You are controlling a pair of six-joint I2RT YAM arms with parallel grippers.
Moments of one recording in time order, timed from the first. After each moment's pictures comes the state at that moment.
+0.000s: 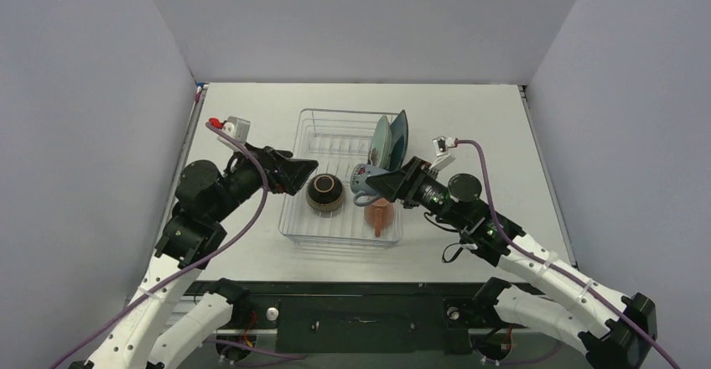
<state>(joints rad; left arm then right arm) -0.44 0.72 0.88 -0.15 0.30 -0.56 0.77 0.87 0.67 0.11 -0.09 0.95</state>
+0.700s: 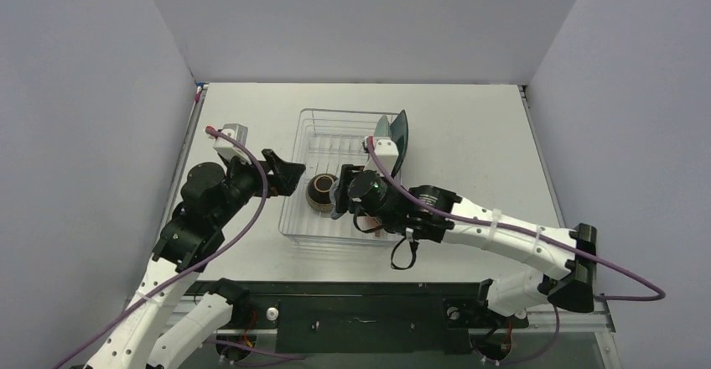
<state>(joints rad) -0.44 0.70 0.88 -0.37 0.06 -0.50 1.18 1.33 1.29 -0.62 0.55 0.85</state>
